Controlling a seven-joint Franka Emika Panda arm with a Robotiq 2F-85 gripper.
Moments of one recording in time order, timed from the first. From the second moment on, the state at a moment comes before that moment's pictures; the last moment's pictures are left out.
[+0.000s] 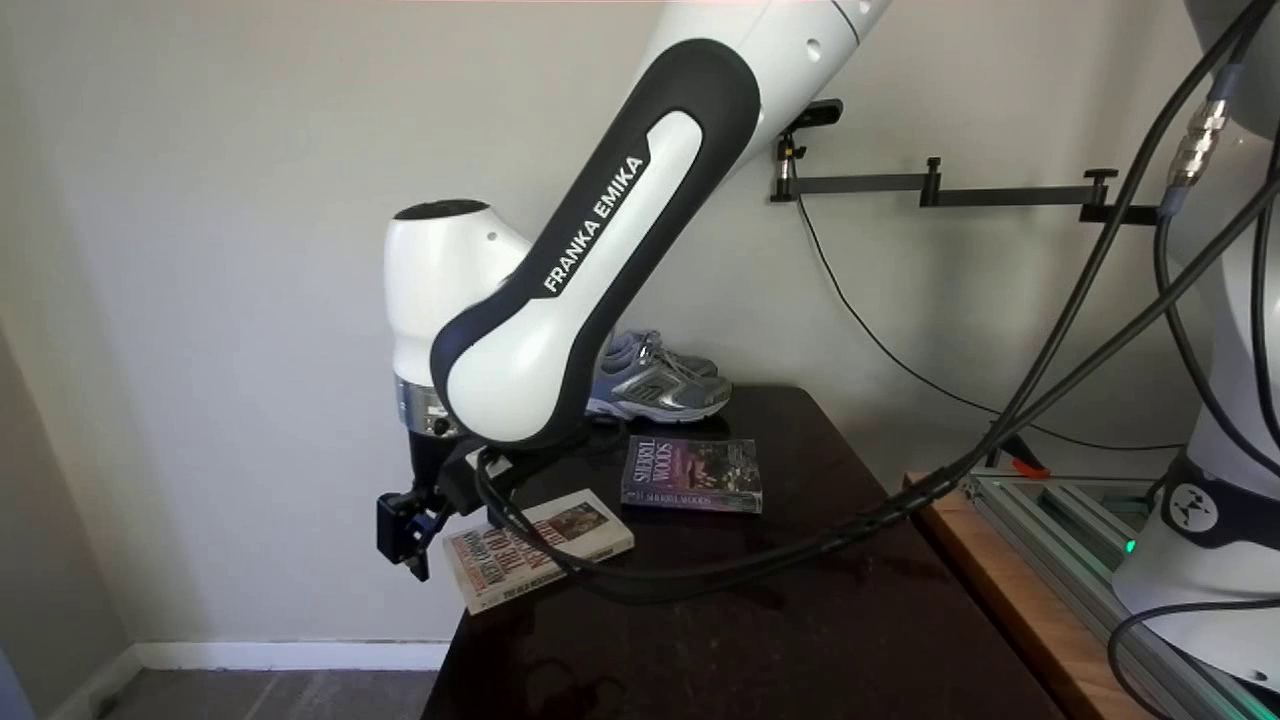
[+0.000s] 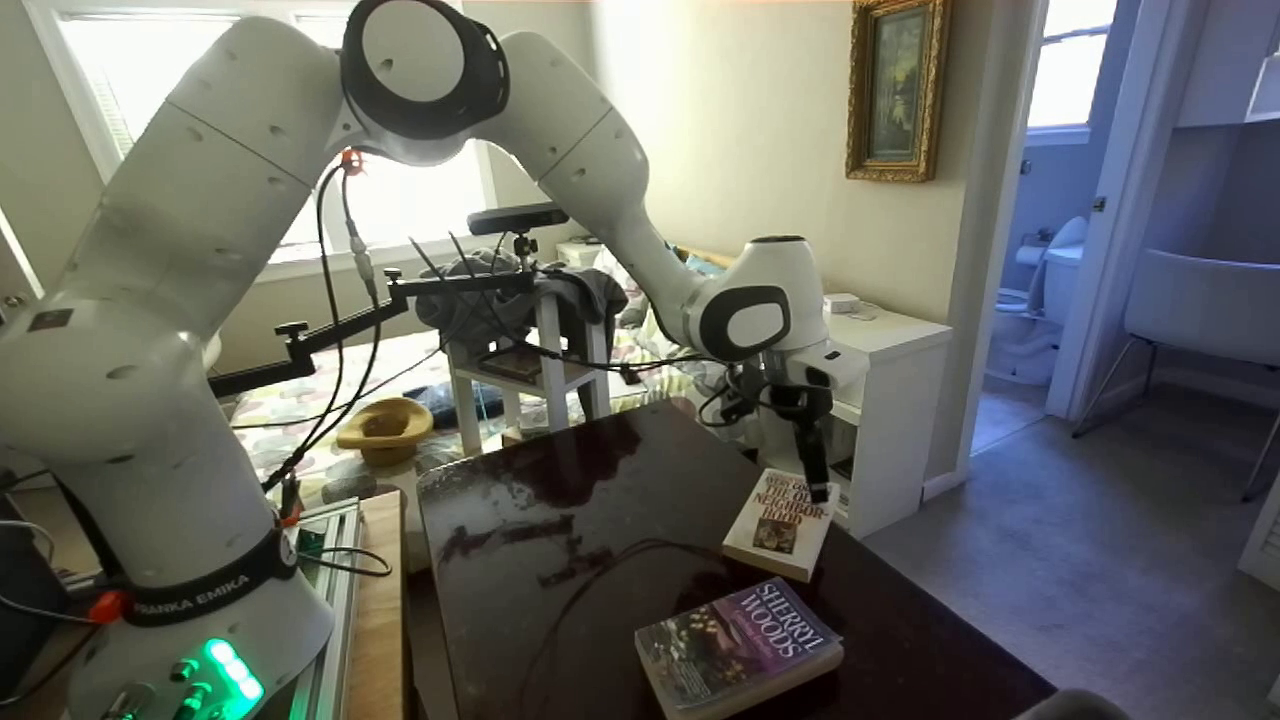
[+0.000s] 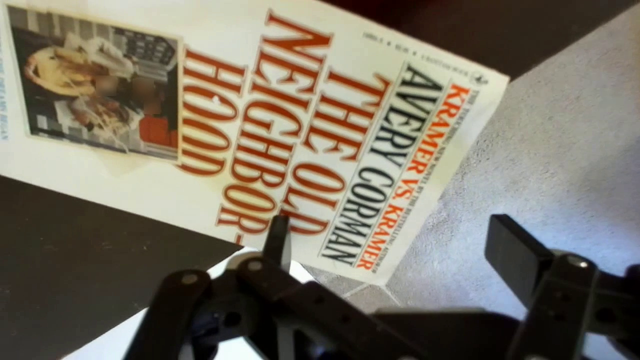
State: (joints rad) arm 0.21 0.74 -0.28 -1.78 0.07 2.64 0.53
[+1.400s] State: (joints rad) arm 0.26 0.92 -0.30 -1.45 -0.22 2.24 0.59
